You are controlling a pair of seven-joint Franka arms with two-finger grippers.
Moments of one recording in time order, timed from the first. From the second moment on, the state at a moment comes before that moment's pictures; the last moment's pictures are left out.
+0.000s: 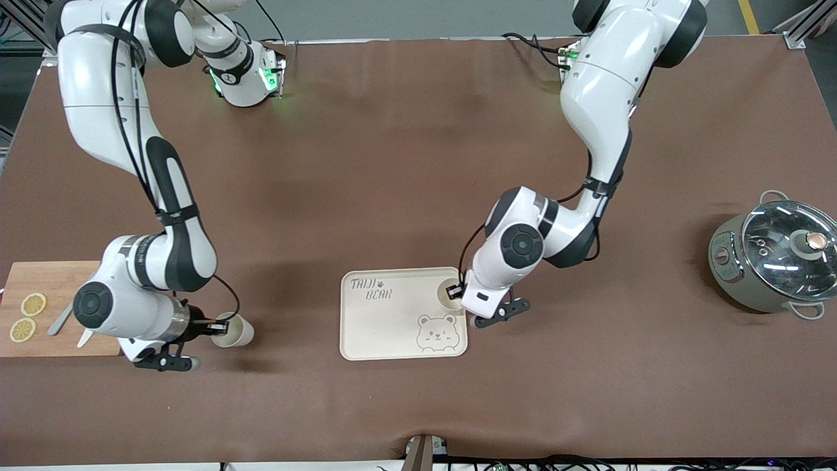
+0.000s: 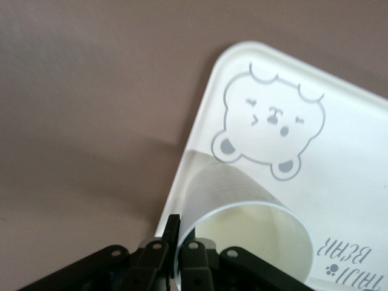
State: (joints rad) left arm -0.51 0.88 -0.07 -1.27 -0.13 2.24 -0.86; right arm 0.14 0.81 -0.07 -1.33 0.18 2.12 0.13
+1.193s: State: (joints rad) left arm -0.52 0.75 -0.05 -1.24 -0.02 2.06 -0.87; right arm 0.44 0.78 -0.06 -1.31 0.18 2.13 0.77
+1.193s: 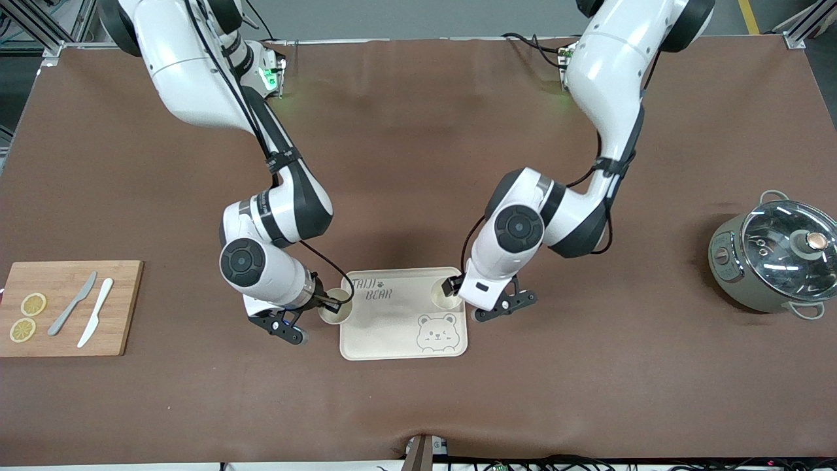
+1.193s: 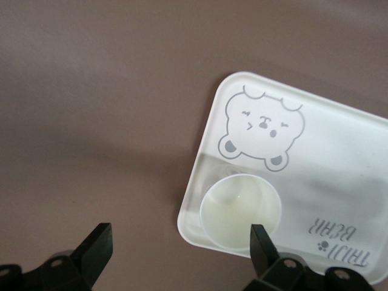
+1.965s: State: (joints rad) left arm -0.45 0.55 -0.04 -1.25 0.09 1.78 -0.68; right arm 0.51 0.86 -0.06 -1.31 0.18 2.30 0.85
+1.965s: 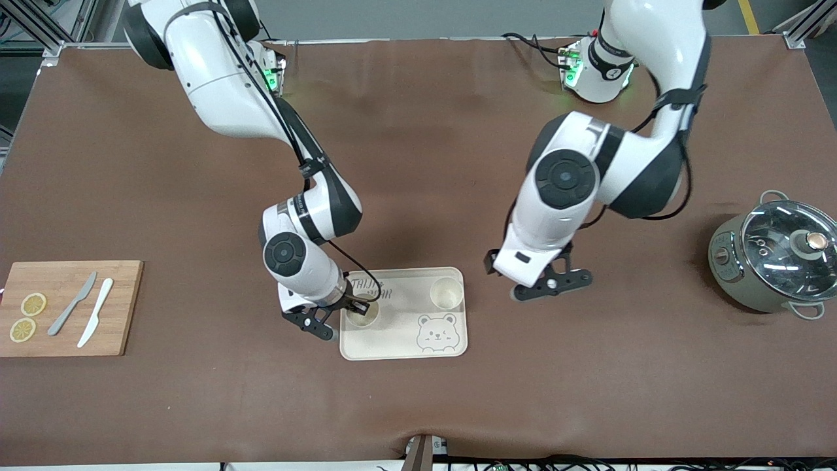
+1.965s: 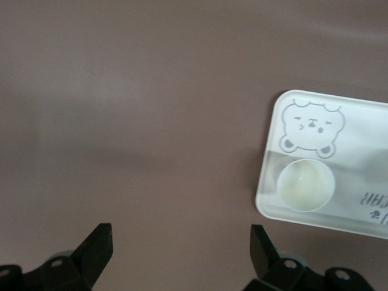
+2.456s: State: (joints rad) left arm -0.29 0.43 -0.04 -1.25 0.09 1.61 -0.42; right arm 0.52 0.88 -0.06 -1.31 0.18 2.31 0.86
